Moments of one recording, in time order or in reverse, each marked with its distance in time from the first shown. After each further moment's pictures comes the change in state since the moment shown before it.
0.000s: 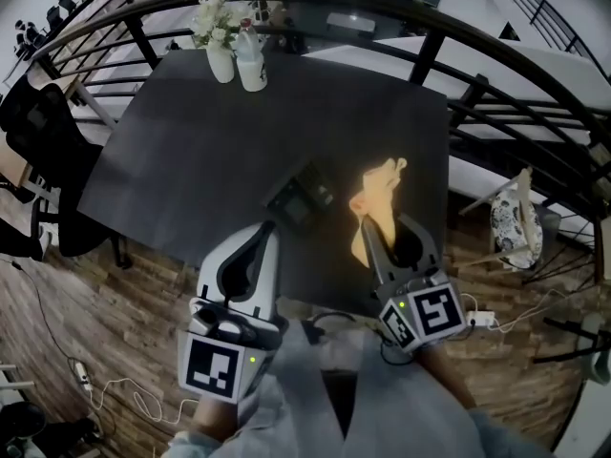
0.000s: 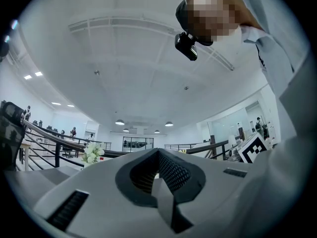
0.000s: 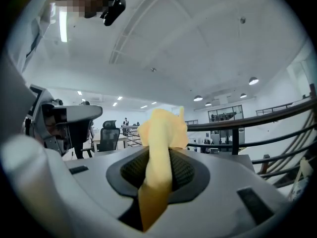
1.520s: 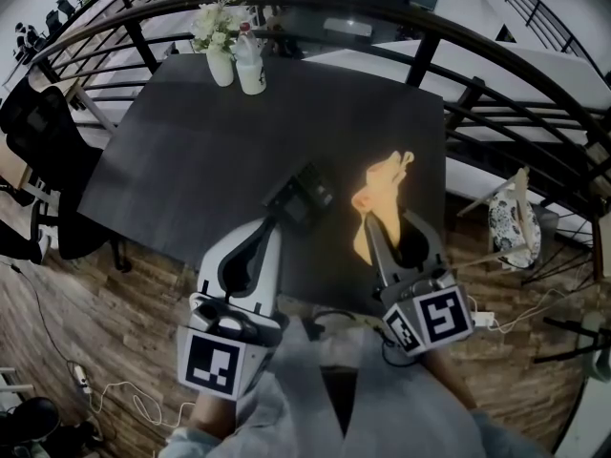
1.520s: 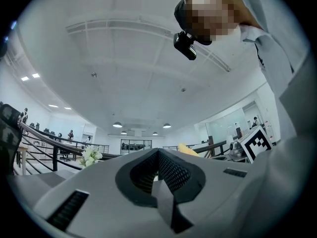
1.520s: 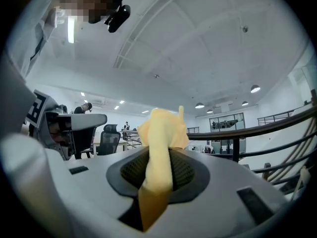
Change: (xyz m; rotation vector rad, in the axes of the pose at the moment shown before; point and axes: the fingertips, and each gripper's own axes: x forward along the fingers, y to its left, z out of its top) left arm -0.001 -0.006 0.010 0.022 -0.028 -0.025; right arm -0.013 0.007 0.029 -0.045 -0.072 0.000
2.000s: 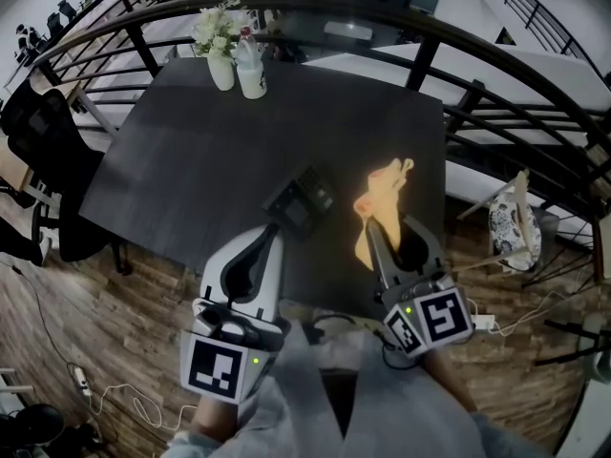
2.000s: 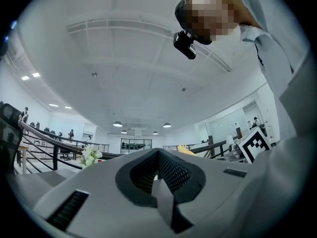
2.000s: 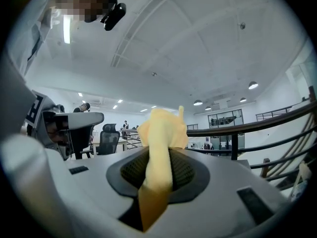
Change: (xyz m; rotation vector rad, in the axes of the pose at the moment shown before) left arm -0.002 -0.004 -0.002 -0.005 0.009 0.003; right arm -0.002 -0.005 -0.009 0.029 0.026 -0.010
